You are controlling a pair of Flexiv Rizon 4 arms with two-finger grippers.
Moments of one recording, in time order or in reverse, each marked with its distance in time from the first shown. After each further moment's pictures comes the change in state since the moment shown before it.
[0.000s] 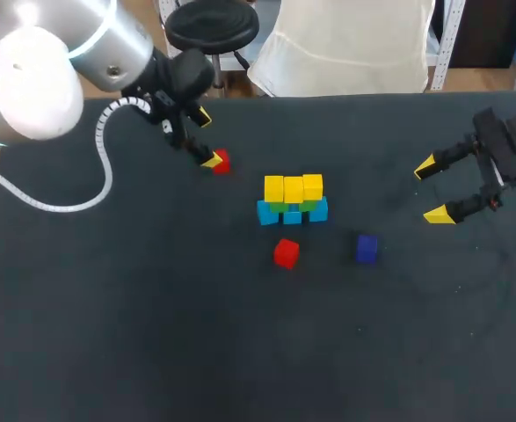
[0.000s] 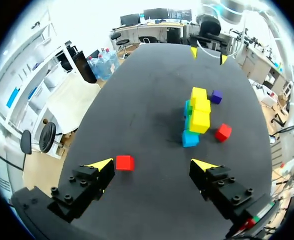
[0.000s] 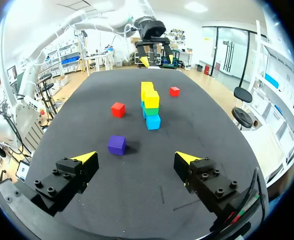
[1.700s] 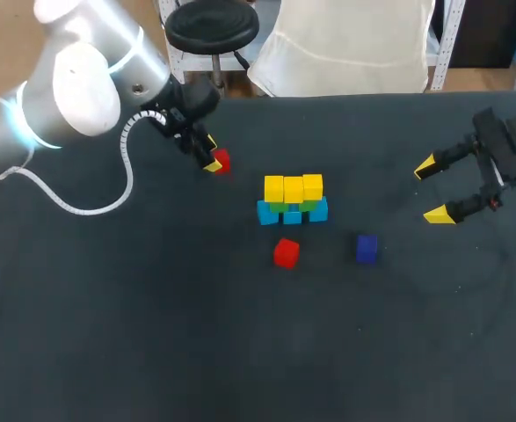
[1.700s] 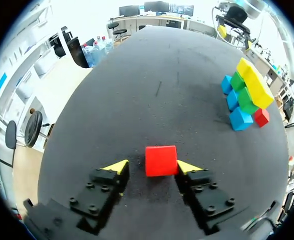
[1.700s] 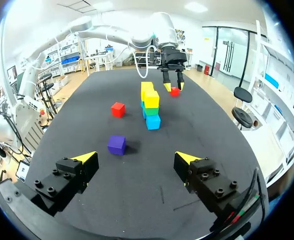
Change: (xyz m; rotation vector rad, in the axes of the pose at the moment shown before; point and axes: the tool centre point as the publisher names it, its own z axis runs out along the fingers) left arm 0.050 0.065 0.098 0.099 0.044 -0.053; right arm 0.000 0.000 0.000 0.000 0.000 0.000
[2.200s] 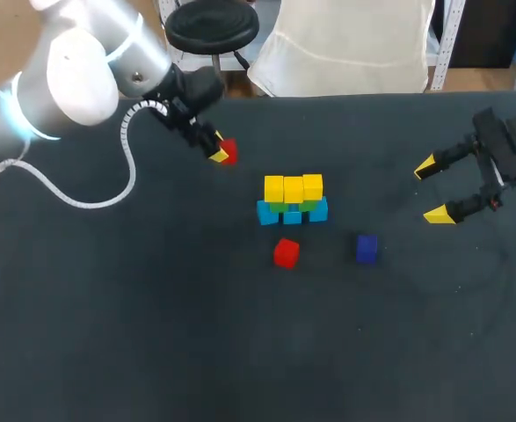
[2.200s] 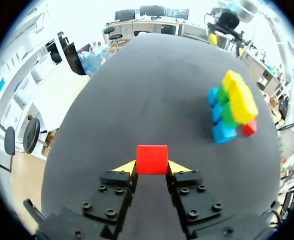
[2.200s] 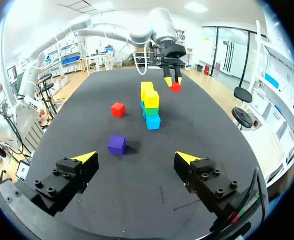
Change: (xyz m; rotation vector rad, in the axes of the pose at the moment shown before) left arm -0.028 -0.025 -0.024 0.042 -0.045 0.017; right arm 0.000 0.000 0.000 0.000 0.000 0.000
